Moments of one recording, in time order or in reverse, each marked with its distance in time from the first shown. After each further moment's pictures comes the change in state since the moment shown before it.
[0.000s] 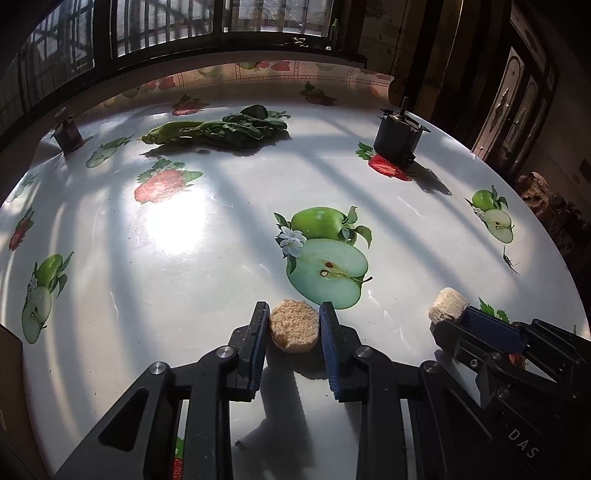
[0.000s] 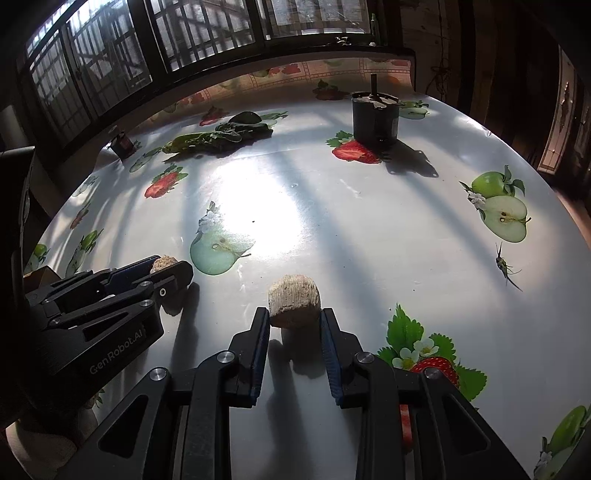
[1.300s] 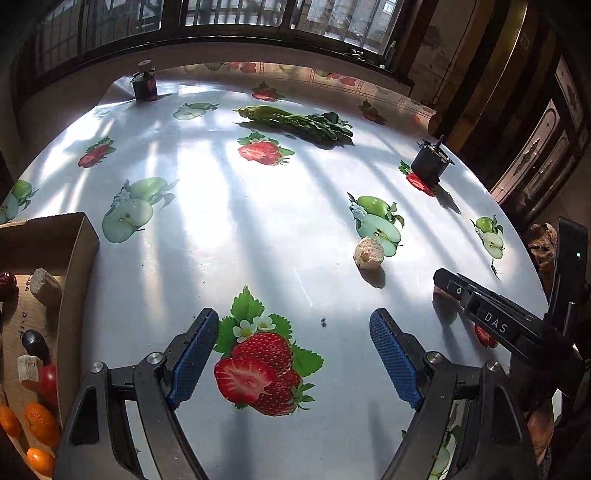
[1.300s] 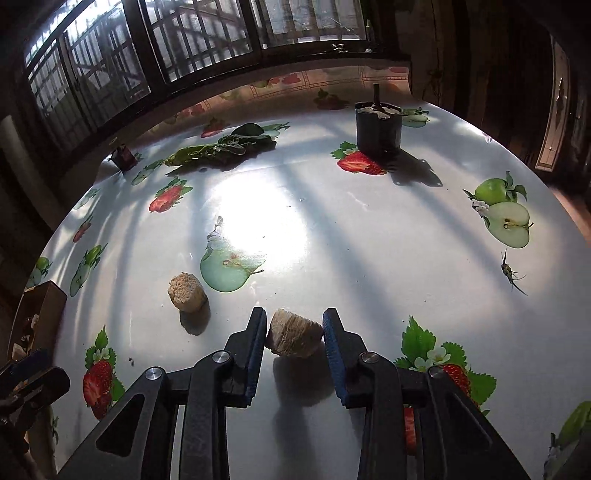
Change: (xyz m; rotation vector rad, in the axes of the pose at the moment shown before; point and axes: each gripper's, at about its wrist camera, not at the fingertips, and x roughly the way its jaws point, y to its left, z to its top) left arm -0.077 0.051 -0.042 -0.213 0.010 0.021; right arm 0.001 0.002 0.003 0.040 -0.021 0.042
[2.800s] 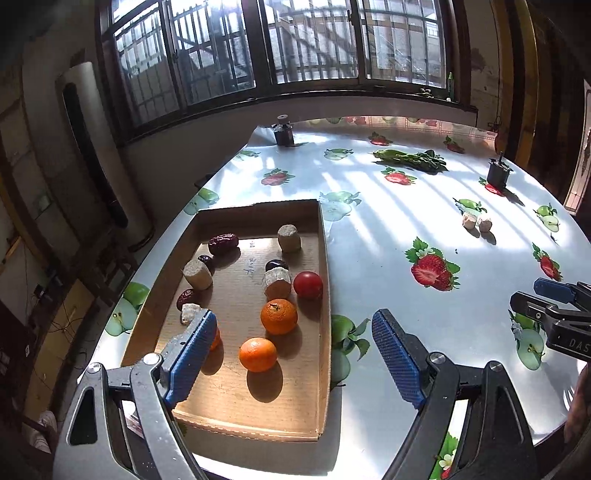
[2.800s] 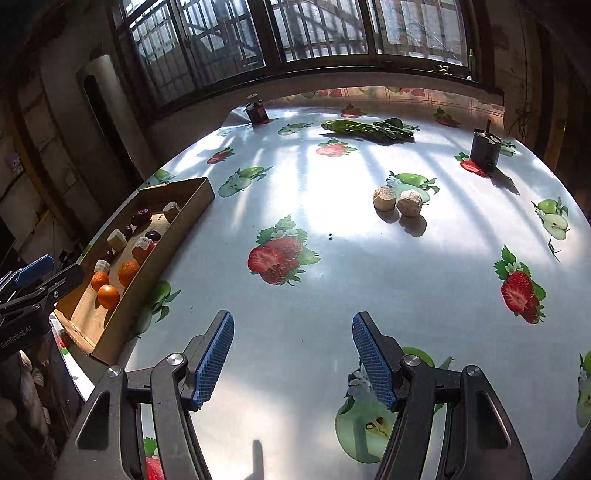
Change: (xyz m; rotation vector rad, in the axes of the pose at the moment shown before) left arm -0.175 0.081 -0.114 0.041 -0.206 0.411; right arm -0.096 0.106 -0.103 -0.291 0.010 0.185
